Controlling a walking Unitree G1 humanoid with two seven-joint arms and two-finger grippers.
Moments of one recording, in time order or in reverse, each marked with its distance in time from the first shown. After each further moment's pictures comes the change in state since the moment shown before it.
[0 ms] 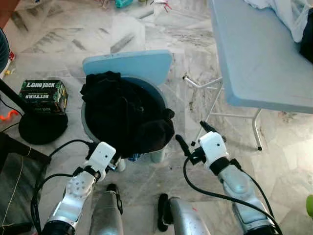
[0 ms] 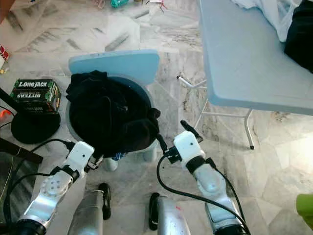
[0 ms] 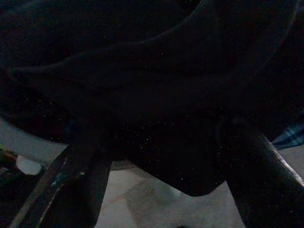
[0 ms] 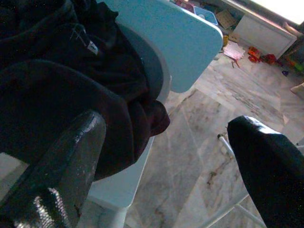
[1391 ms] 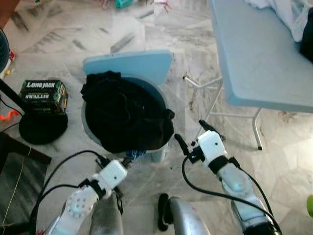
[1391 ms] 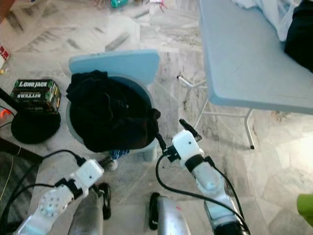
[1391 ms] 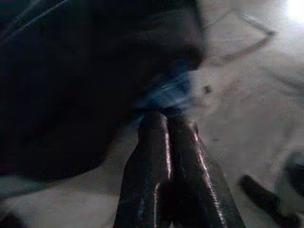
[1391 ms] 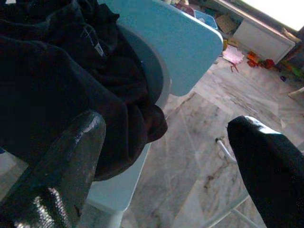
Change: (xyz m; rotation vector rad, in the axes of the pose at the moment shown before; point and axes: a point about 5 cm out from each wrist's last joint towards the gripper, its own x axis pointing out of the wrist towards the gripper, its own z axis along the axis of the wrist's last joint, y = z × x) left arm -0.029 -0.031 0.005 0.103 -0.101 -0.203; right arm 0.004 -0.001 0.002 -0.024 -0.013 0.003
